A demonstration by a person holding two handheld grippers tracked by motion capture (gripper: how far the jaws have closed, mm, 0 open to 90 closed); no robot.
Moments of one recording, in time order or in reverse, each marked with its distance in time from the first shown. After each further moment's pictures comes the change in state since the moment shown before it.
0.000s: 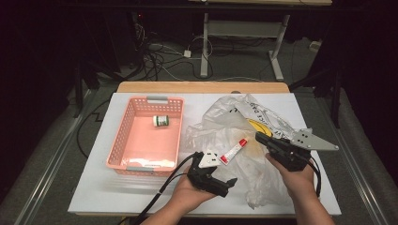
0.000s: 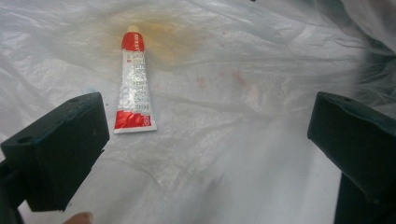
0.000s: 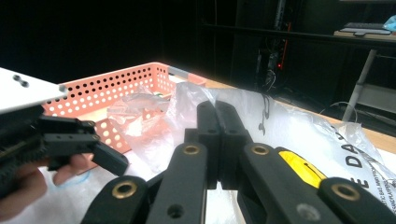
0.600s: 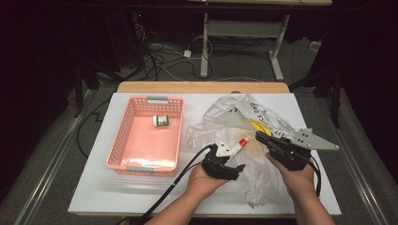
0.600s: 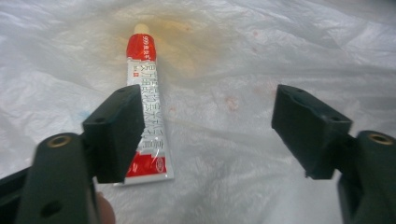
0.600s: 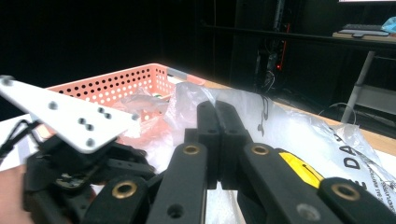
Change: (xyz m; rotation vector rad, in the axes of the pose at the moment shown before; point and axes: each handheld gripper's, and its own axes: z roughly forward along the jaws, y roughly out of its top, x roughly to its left) left arm 0.015 0.013 0.058 0.028 0.044 0.000; right arm -0.001 0.001 0.000 -0.002 -0.002 -0.002
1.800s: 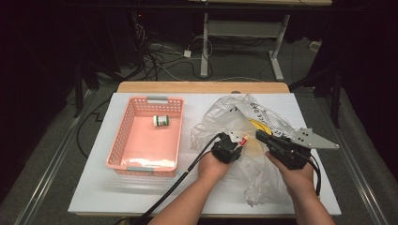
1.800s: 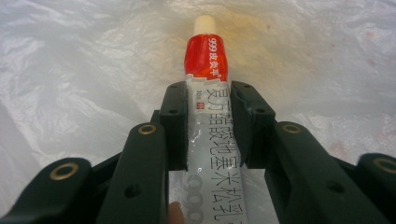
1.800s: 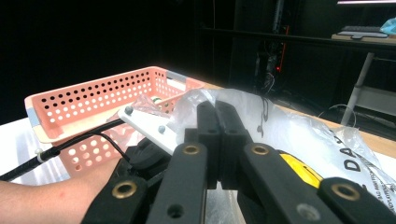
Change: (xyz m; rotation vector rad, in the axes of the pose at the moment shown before) left arm 0.027 0.026 0.058 0.112 0.171 -0.040; right arm -0.001 0.002 0.001 -0.011 -0.002 0.007
